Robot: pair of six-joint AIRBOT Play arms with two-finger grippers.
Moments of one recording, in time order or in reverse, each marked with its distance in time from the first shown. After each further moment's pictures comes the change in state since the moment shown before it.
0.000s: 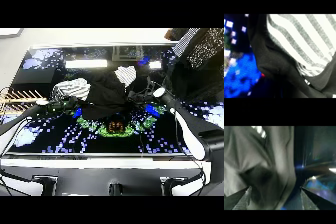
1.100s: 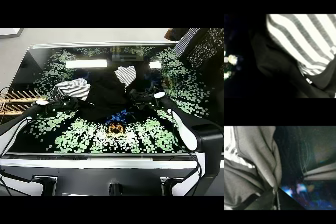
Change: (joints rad) left arm 0.000 0.008 0.000 0.024 -0.004 0.001; right arm -0.032 -0.109 0.002 0.332 -0.070 -0.063
